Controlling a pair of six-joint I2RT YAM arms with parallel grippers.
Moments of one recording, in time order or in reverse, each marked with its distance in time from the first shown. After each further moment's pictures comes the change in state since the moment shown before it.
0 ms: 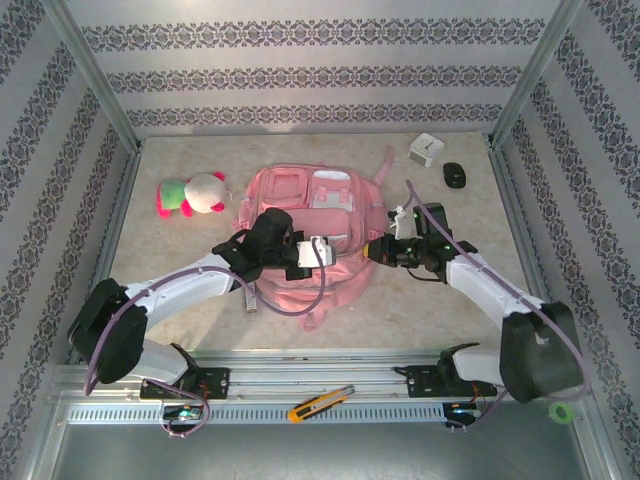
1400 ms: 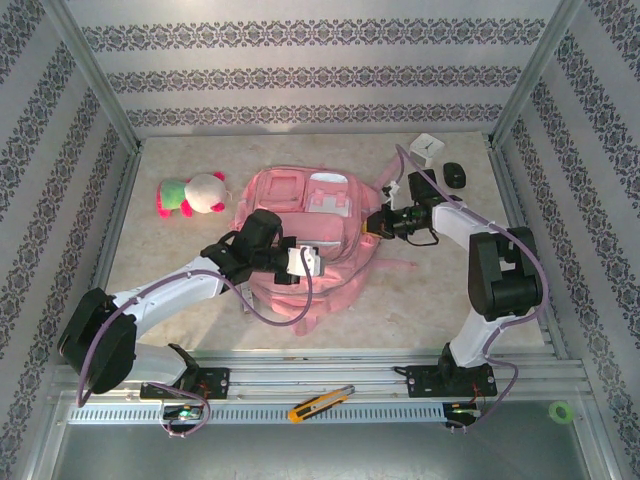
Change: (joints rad) left arm 0.037 -0.056 -0.046 -0.037 0.090 0.085; right arm -0.099 0.440 0.395 -0.180 -0.093 -0.131
